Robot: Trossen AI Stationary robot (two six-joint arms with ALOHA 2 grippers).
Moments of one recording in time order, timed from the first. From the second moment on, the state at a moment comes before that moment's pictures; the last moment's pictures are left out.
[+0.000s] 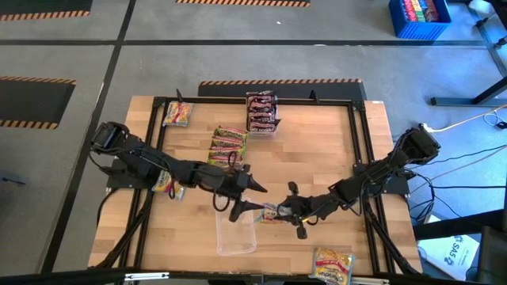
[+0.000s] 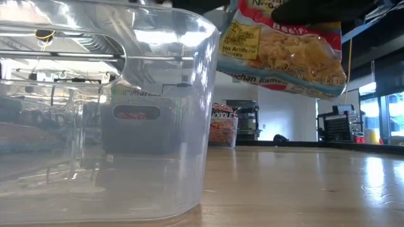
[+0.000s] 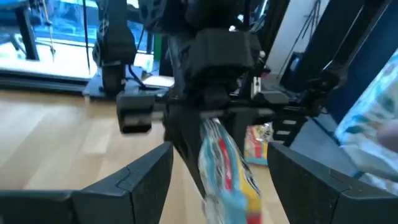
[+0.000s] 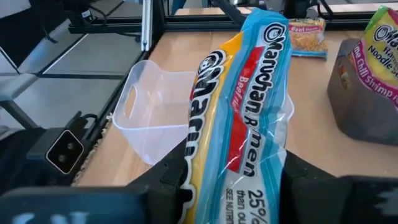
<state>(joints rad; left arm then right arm) -0.28 1.57 0.90 0.51 -0.08 -0.23 0.54 1.53 0.70 0.44 0.32 0.22</state>
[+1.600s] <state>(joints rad) -0.27 1.87 1.52 -0.43 -0.03 -0.24 0.53 1.52 0.76 0.33 0.31 0.25</state>
